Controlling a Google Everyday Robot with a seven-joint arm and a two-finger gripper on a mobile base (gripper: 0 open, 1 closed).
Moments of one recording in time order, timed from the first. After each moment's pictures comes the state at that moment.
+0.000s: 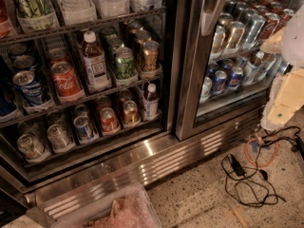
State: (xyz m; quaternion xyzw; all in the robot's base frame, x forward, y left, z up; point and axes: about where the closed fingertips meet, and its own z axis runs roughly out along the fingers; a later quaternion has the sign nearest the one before) arm 0.438 -0.217 0.976 -0.60 0.78 -0.03 0.16
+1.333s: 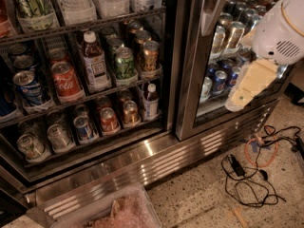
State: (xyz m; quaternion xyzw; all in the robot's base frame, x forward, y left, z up) arm 0.491 -0.185 0.965 -0.56 0.79 0.00 0.23
